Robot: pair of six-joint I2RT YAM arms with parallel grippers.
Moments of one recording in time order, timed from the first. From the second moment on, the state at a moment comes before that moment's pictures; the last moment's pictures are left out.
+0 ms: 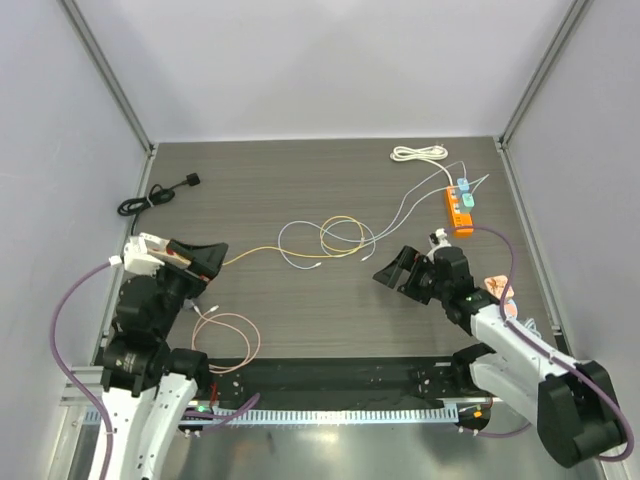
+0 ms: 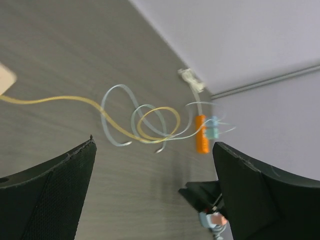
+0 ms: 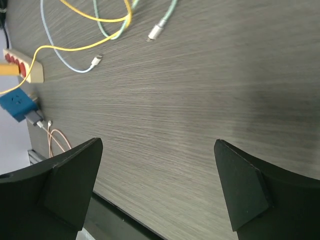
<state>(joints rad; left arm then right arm) -0.17 0.26 0.61 -0.49 0.02 -0.98 0.33 0.88 0.31 -0.07 -0.26 0.81</state>
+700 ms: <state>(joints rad) -0.17 0.63 1.11 -1.23 -0.34 -0.93 0.89 1.76 1.02 0.39 -0.29 0.53</state>
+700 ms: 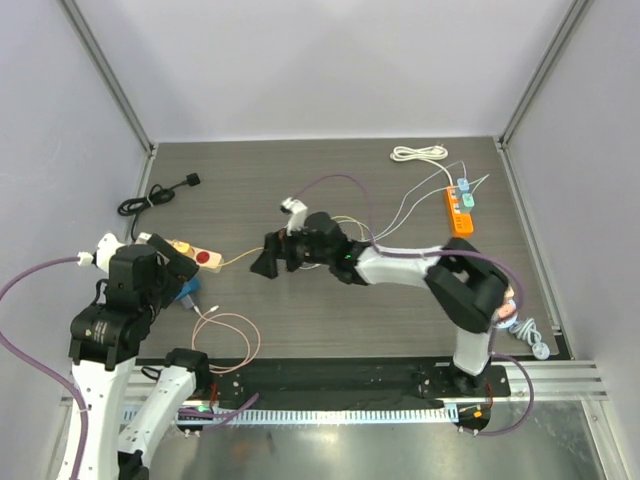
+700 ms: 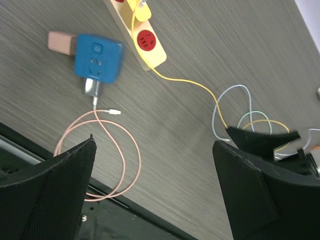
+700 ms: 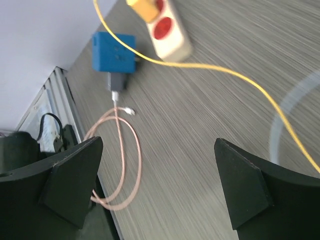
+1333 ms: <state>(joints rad) -0.19 0.57 1.17 -1.21 -0.40 -0.71 1.11 2.46 1.70 0.50 -0.34 0.68</state>
